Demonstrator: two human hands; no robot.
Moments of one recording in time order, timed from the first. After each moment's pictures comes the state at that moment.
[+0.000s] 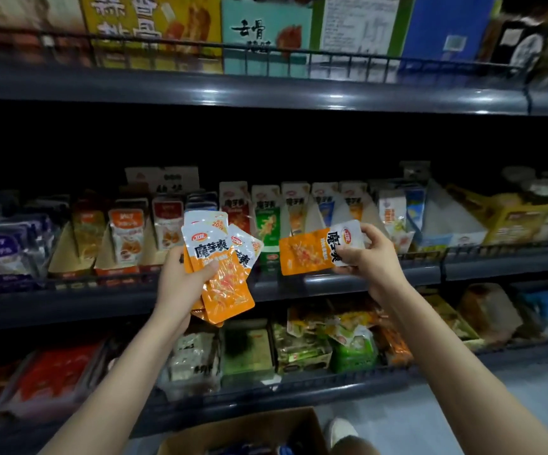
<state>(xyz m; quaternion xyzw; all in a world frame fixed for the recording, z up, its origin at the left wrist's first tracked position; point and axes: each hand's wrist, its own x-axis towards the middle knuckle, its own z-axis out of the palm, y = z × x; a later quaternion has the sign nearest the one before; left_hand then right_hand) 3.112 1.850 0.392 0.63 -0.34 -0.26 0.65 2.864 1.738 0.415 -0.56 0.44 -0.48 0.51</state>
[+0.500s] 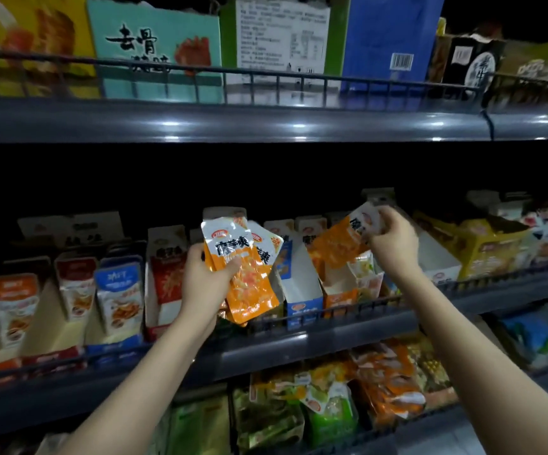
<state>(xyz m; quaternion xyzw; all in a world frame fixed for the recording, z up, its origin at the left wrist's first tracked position) 3.035 1.686 0.414 0.59 -0.40 -0.25 0.66 2.780 1.566 0.433 -0.68 0.51 -0.52 0.07</state>
